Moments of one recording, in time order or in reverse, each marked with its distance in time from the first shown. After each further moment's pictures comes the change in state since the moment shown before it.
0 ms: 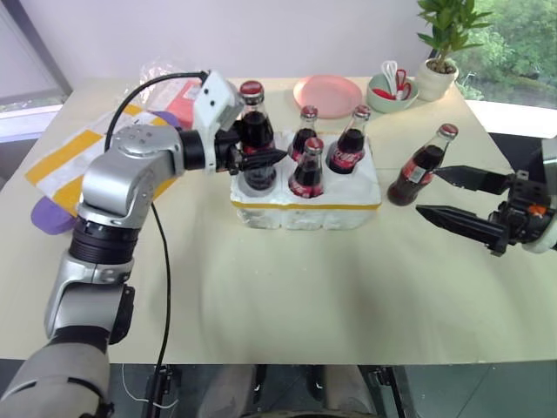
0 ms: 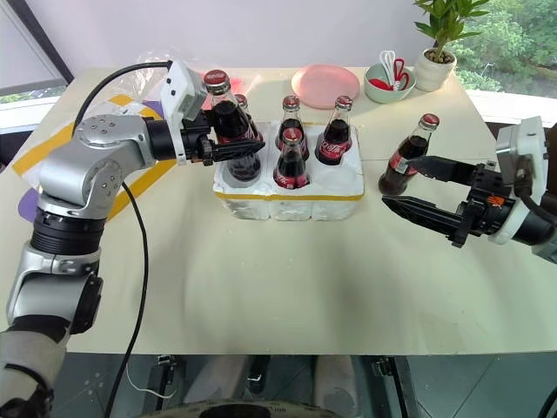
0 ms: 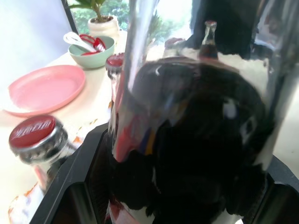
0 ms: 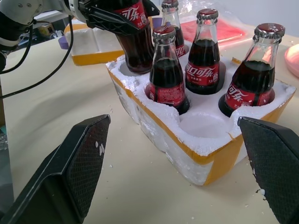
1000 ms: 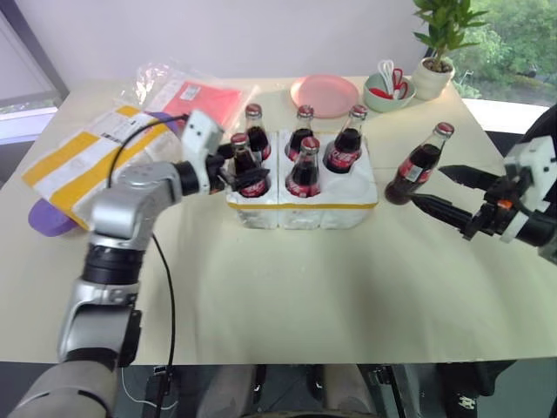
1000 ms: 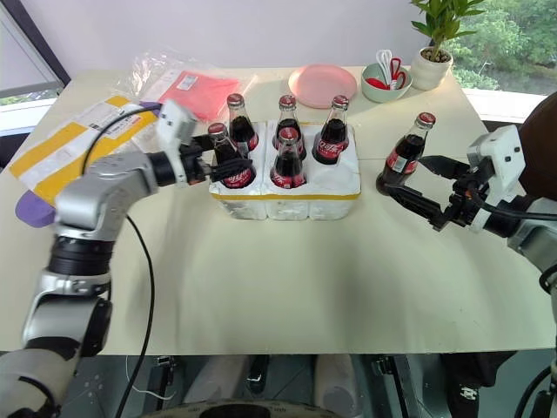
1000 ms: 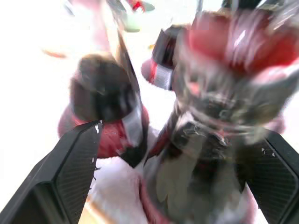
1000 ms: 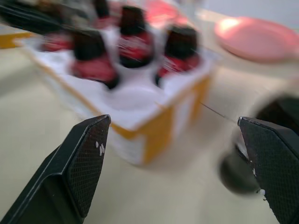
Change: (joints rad) left arm 0.191 0.009 0.167 -0.104 -0.091 0.090 0.058; right arm 0.004 0.107 0.123 0.069 -0.251 -0.083 -0.219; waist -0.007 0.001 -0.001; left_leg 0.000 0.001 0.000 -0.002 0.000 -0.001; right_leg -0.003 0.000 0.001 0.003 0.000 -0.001
